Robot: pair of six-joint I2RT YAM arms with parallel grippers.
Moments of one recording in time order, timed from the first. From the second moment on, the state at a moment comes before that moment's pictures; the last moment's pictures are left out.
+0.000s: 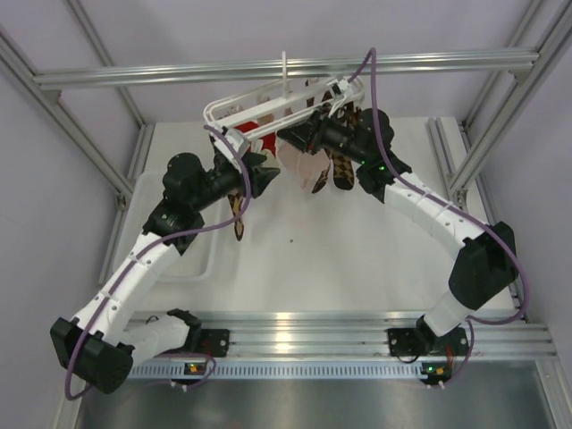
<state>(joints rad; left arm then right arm) -0.43 1.07 1.06 0.01 0.45 0.02 0.58 1.60 1.41 0.35 -0.48 0.55</state>
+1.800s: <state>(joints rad) -0.61 1.26 1.07 0.23 -0.06 0.34 0.63 1.60 1.45 0.24 -0.39 0.58</state>
